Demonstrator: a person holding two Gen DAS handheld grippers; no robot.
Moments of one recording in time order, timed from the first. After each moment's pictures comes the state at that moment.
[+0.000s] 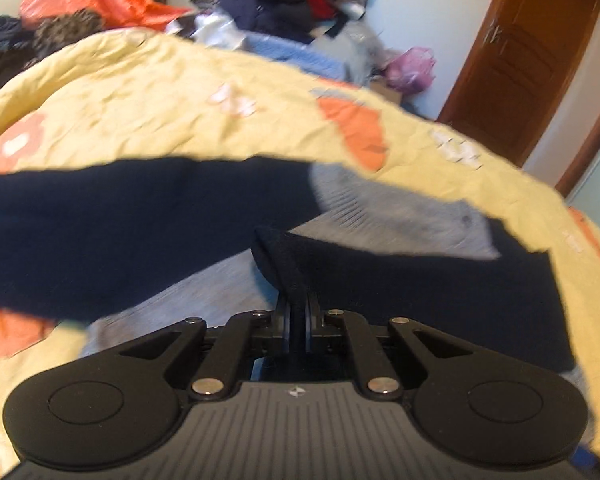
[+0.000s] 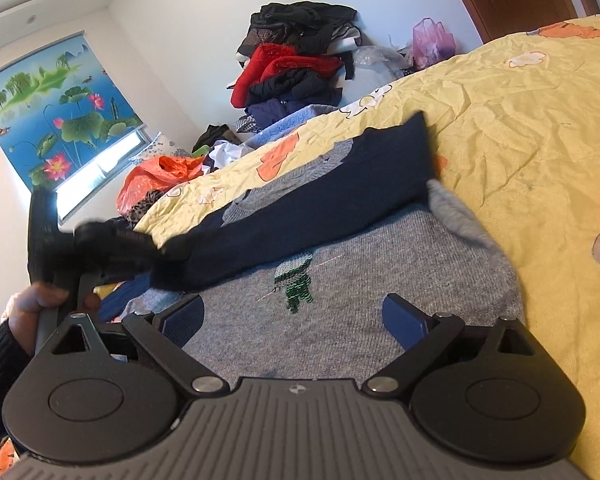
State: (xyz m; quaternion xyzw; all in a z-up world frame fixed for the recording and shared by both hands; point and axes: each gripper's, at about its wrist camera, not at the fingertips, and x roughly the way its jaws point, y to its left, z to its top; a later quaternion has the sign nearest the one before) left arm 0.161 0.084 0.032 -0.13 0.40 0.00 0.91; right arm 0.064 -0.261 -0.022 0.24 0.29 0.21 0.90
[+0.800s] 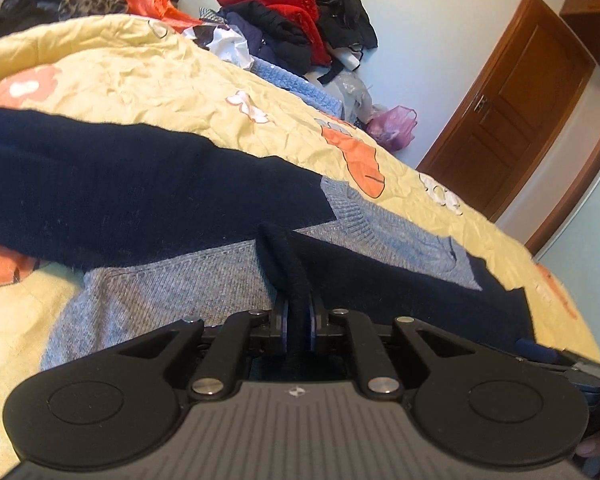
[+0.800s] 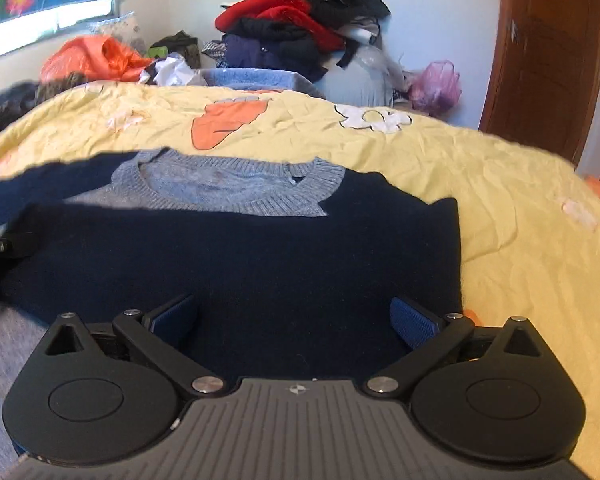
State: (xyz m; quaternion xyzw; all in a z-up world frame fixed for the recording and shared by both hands) left arm 0.144 0.109 -0.007 -0.23 0.32 -0.03 0.92; right arm 0.205 -0.189 -0.018 -0.04 0.33 0.13 0.93
